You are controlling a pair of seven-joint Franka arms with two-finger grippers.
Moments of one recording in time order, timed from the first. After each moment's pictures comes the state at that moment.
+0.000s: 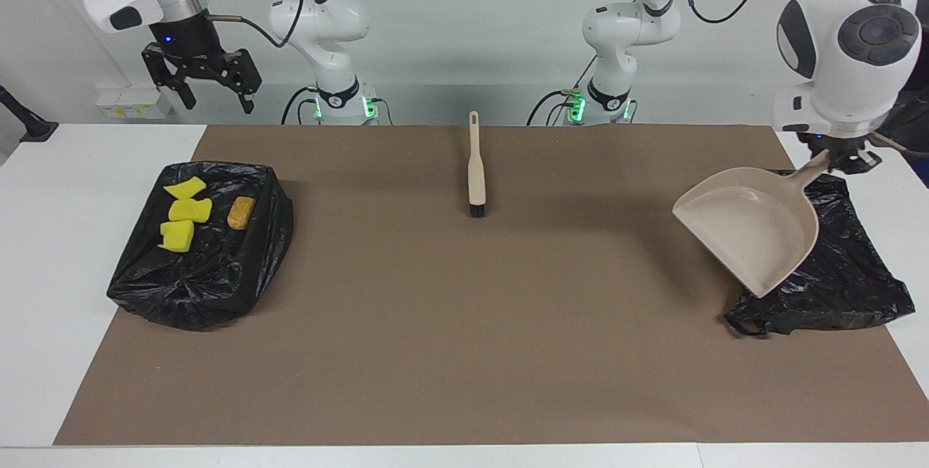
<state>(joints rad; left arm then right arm) 0.03 0.13 -0.06 -1.55 0.48 1.50 1.05 0.04 -0.12 -0.06 -1.59 -0.05 1.53 0.05</state>
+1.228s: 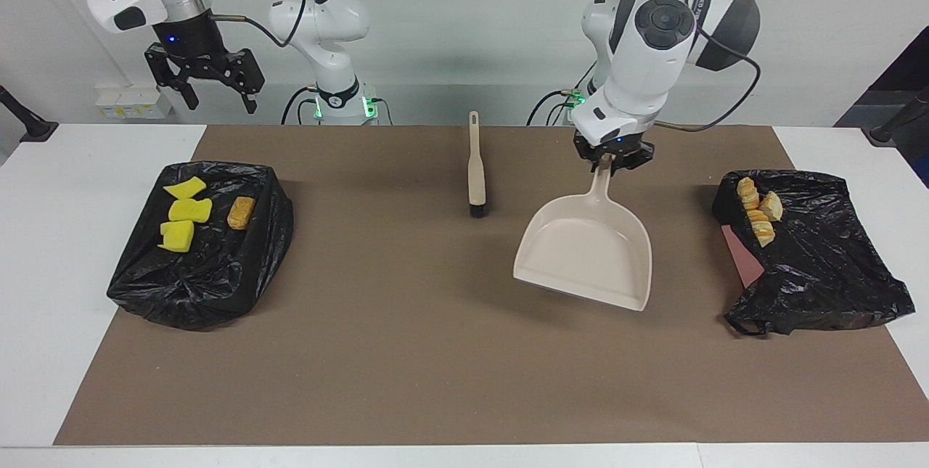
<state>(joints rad) -0.37 0.10 -0.06 -1.67 -0.04 1.63 -0.09 0.05 -0.12 -0.06 -1.59 -0.05 1.53 0.05</state>
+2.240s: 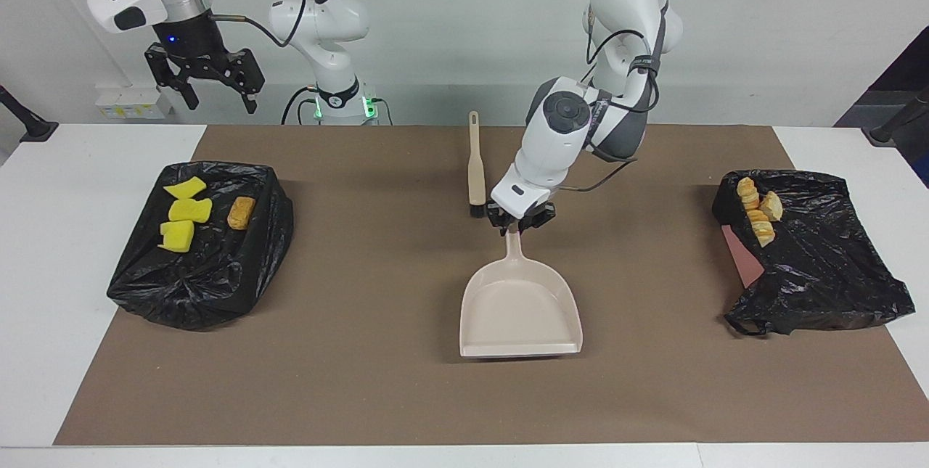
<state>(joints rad) -0.56 0.39 -0.06 -1.68 -0.14 2.14 -0.50 0.05 -0.12 -0.06 -1.59 -0.05 1.53 0.05</state>
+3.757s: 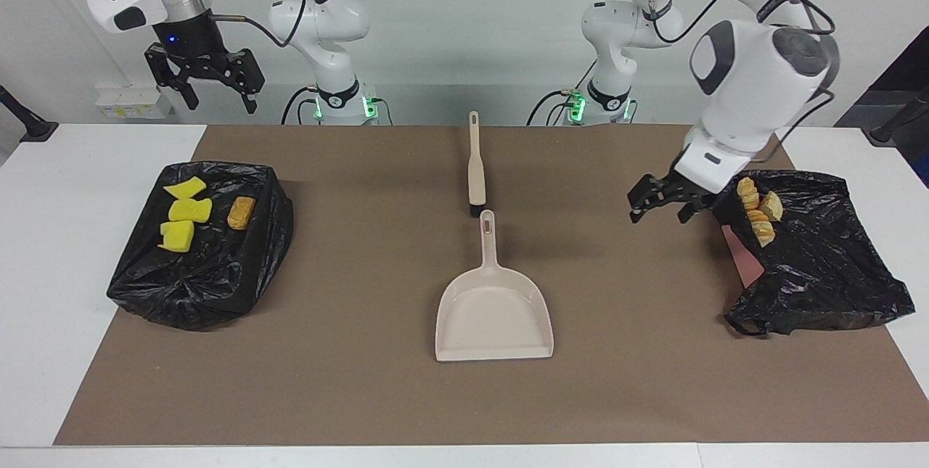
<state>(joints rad) -0.17 0.19 0.01 -1.56 -0.14 1.82 -0.09 0.05 -0.12 -0.06 -1.59 -0.05 1.53 0.05</state>
